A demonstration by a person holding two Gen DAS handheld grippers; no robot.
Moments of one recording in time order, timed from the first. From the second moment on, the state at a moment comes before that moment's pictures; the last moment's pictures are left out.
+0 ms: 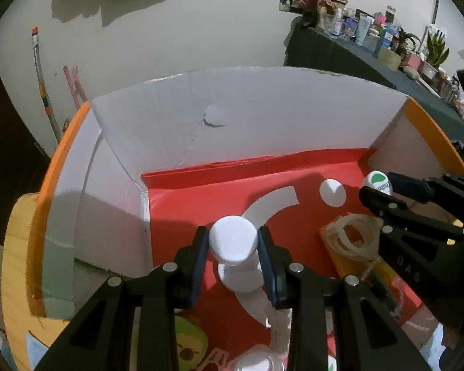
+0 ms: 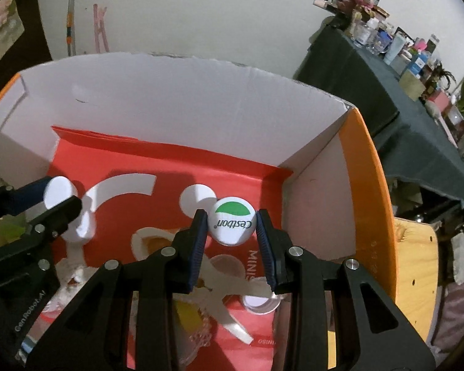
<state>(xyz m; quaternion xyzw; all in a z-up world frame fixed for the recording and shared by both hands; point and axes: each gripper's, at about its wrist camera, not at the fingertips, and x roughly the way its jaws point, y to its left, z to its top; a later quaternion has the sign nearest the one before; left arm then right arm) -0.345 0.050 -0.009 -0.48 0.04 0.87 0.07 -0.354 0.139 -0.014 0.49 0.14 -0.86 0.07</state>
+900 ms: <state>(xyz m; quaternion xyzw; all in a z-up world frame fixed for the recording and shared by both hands) -0.370 0.048 -0.027 -0.52 0.04 0.85 0.03 -0.371 0.140 -0.038 0.52 0.16 -0.84 0.06</state>
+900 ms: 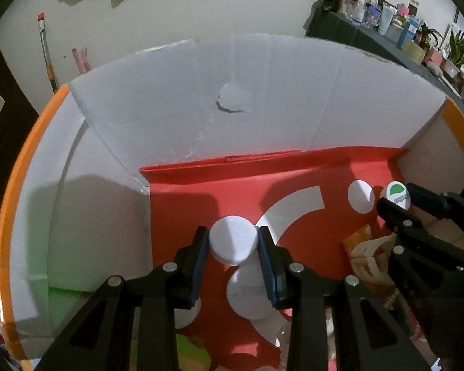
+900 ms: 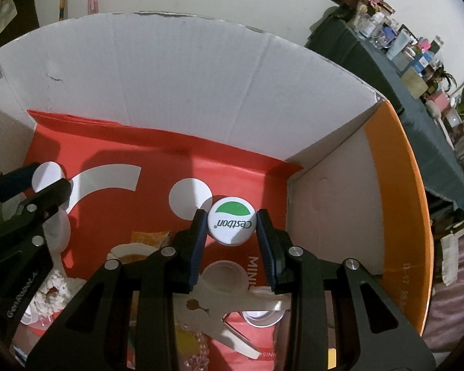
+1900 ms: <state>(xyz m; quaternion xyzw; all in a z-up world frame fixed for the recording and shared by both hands) -0.368 0.049 -0.031 -0.52 0.05 0.85 0.02 -0.370 0.145 -0.039 0.52 0.16 -0.83 0.07</state>
